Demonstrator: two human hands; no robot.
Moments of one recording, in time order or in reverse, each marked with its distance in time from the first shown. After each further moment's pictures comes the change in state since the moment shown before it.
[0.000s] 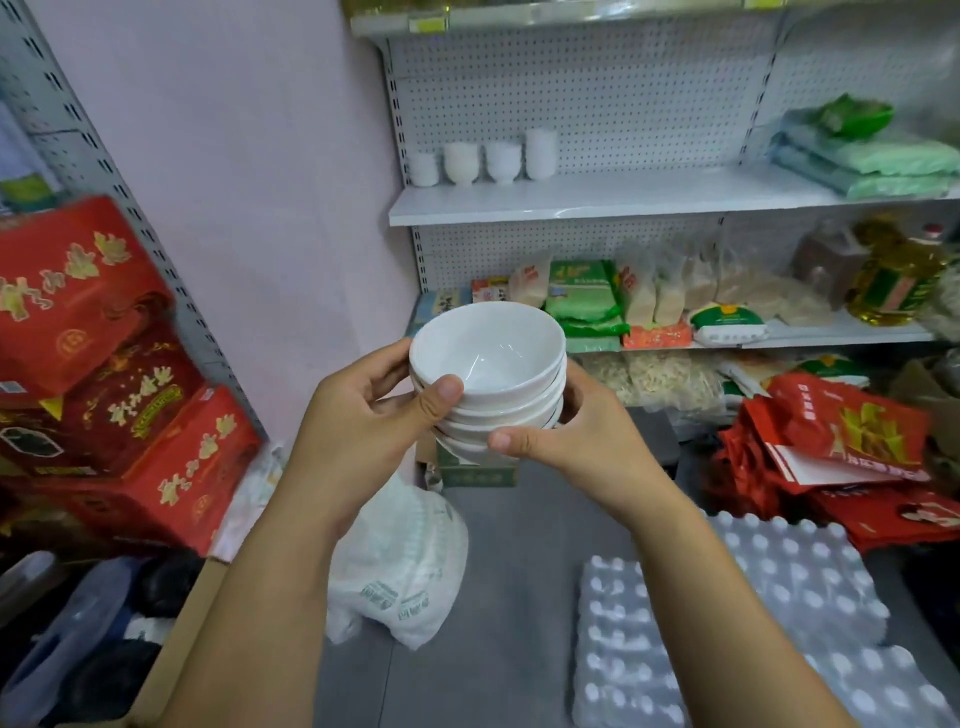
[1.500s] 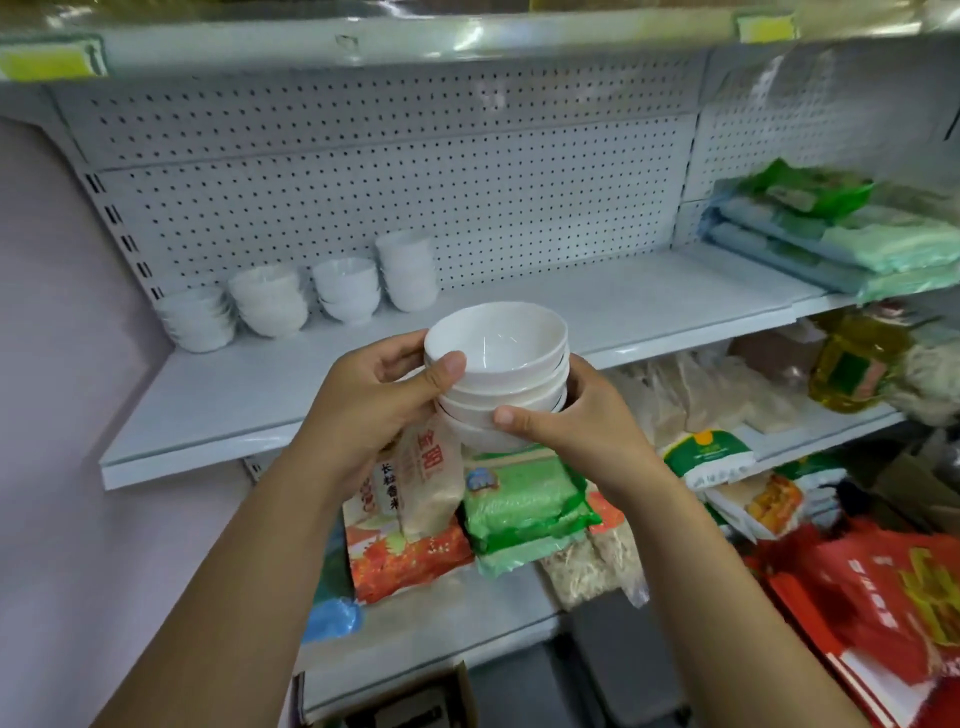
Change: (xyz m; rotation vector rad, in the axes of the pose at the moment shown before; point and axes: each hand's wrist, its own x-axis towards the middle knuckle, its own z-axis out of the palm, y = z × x) left_hand 0.759 -0.147 0.182 -0.134 -0.365 -0.032; right_hand 0.638 0.170 -0.269 -0.066 0.413 0.008
